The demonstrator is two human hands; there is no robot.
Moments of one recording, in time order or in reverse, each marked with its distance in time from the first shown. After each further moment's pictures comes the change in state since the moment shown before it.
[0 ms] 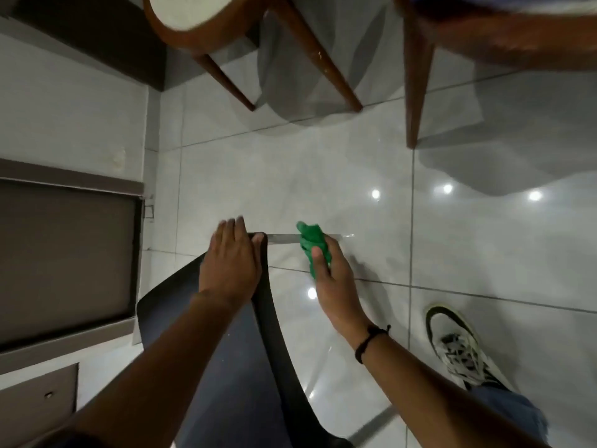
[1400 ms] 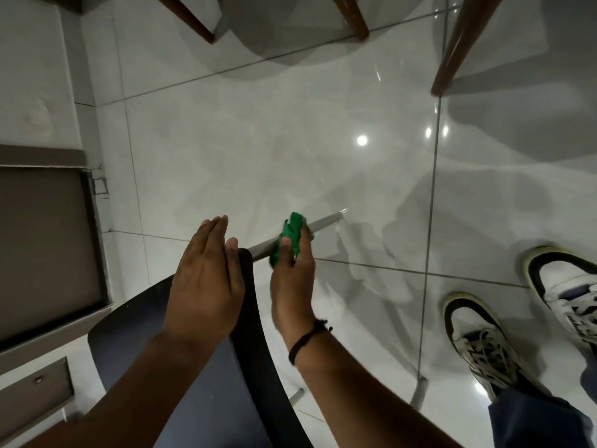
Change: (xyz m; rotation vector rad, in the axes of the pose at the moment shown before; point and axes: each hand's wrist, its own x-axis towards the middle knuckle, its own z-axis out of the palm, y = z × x) left_hand 0.060 -0.022 0.042 -0.203 -0.045 0.018; right_hand 0.098 0.067 0.109 0.366 0.309 0.356
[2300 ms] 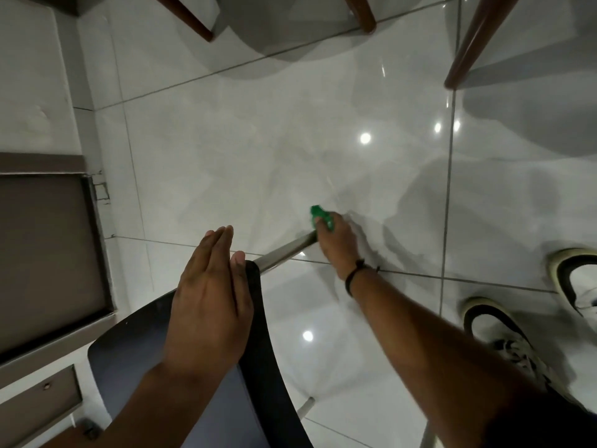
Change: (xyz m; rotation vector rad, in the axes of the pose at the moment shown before) left_hand 0.000 -0.006 0.005 0.007 0.016 0.007; right_hand 0.126 -0.005 -0.046 -0.706 -0.014 0.043
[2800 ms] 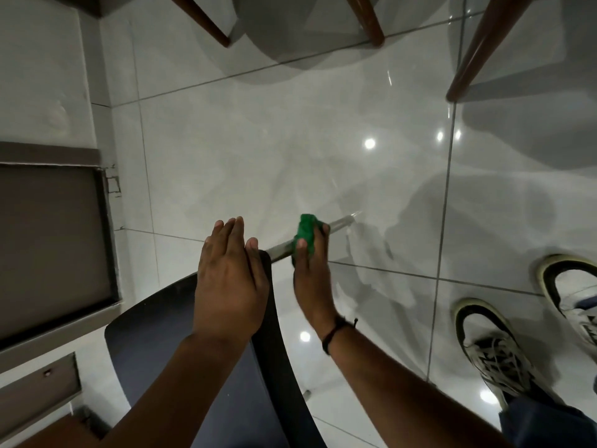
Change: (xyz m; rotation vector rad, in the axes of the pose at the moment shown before) left_hand 0.000 0.015 -0.002 -0.061 0.022 -0.081; right_hand -0.113 -0.014 0.024 0.419 -0.096 -0.253
